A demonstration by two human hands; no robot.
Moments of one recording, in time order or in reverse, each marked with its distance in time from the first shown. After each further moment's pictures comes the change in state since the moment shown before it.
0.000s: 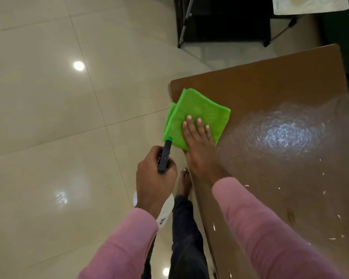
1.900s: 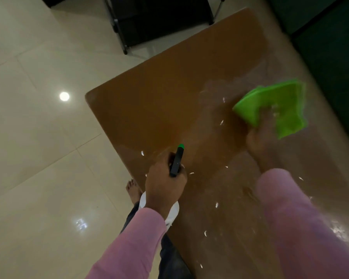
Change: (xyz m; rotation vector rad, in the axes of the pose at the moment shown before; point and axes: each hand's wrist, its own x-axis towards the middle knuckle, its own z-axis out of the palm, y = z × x) left_hand -0.074 0.062 0.144 0.266 -0.365 0.125; right_hand -0.130 0.261 -0.045 0.441 0.448 0.740
